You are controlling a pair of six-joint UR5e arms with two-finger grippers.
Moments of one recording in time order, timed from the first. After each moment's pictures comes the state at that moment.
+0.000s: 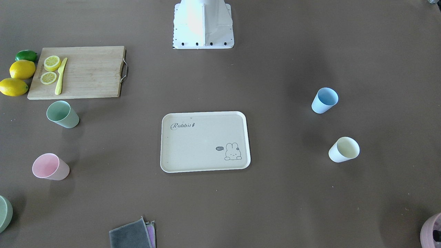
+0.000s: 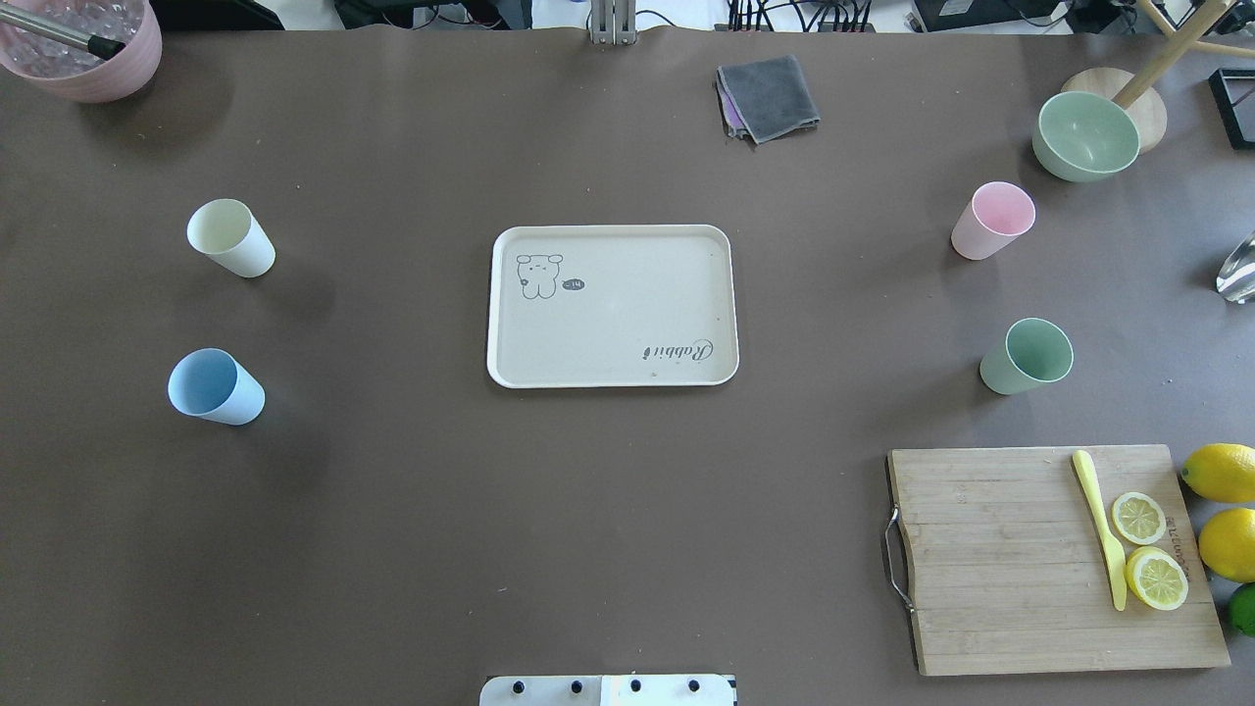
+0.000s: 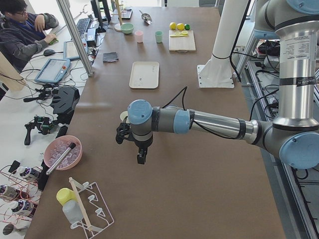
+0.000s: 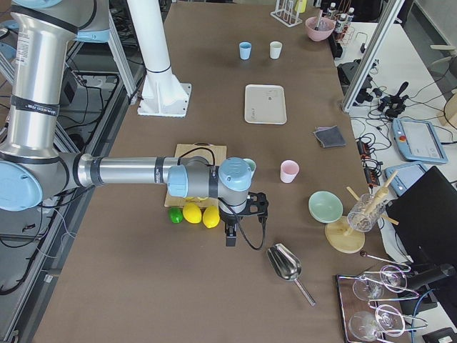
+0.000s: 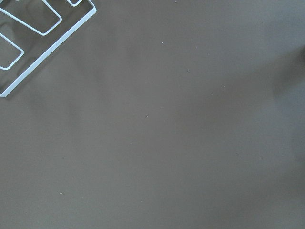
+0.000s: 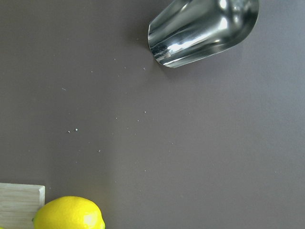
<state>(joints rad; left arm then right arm) -1.56 -1.49 -1.82 -1.47 -2.39 0.06 1.51 -1.79 1.82 -1.59 2.29 -0.01</state>
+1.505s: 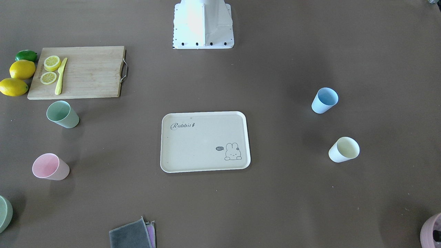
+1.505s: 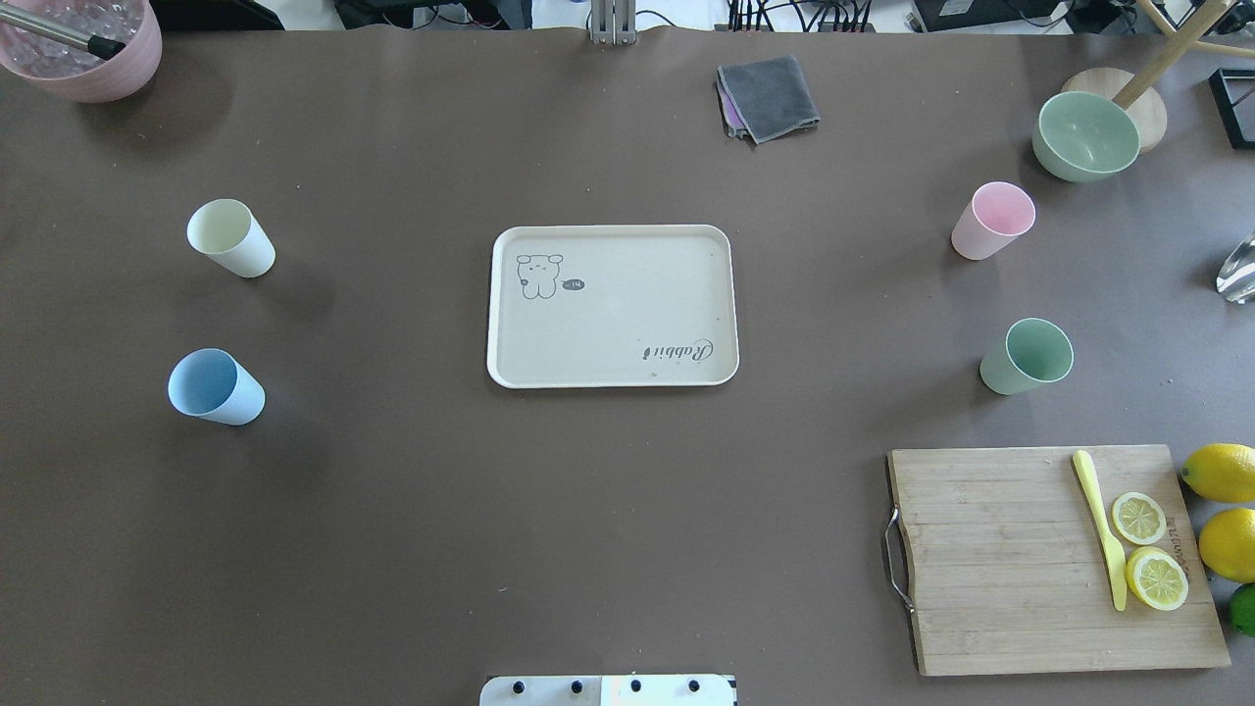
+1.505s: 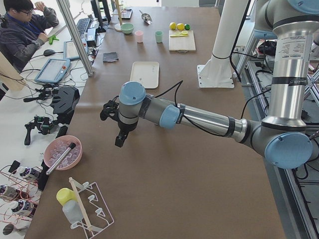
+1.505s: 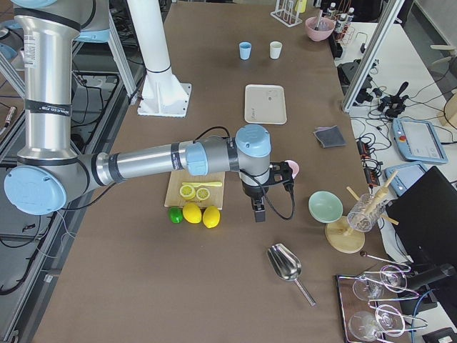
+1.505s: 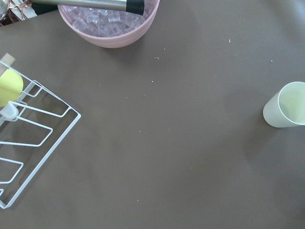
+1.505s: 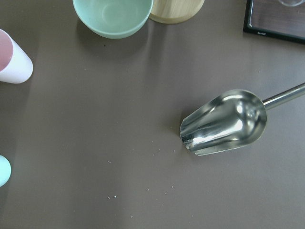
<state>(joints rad) -1.56 -1.60 -1.79 -1.74 -2.38 0.01 1.54 -1.64 1.88 -1.59 2.29 0.00</state>
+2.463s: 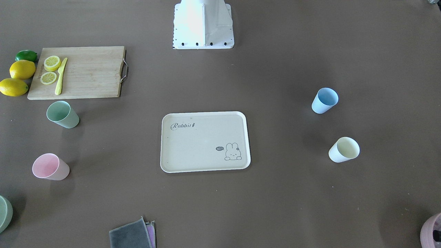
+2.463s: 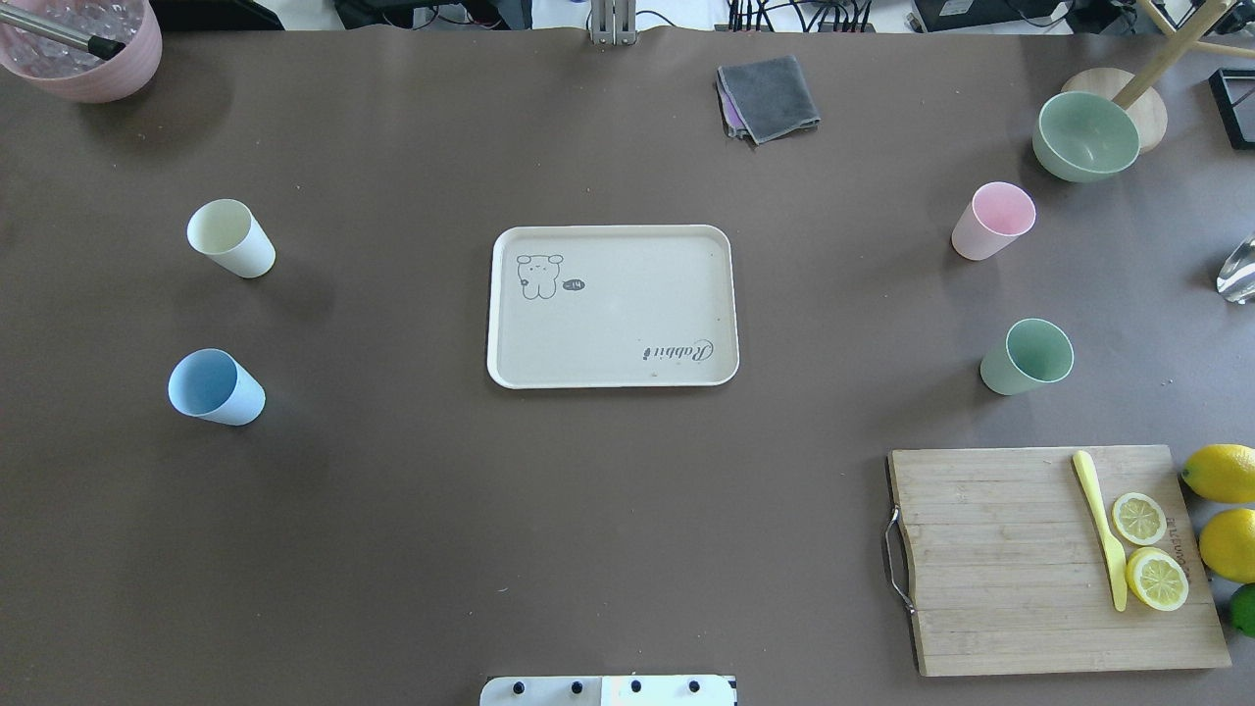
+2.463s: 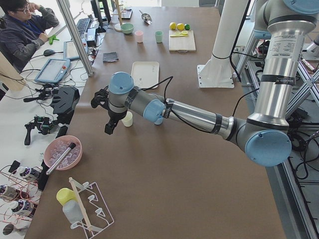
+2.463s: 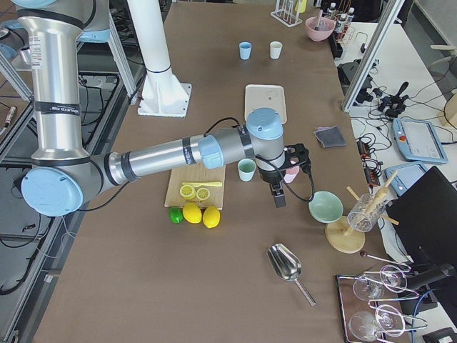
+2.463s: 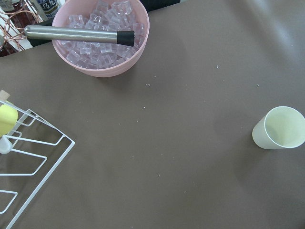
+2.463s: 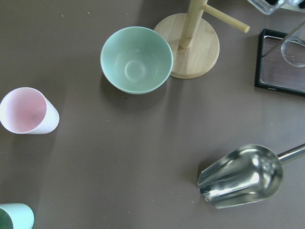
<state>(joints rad) -1.46 -1.72 -1.71 -1.82 -2.38 -0.14 1.49 -1.54 1.84 -1.48 2.28 0.15</state>
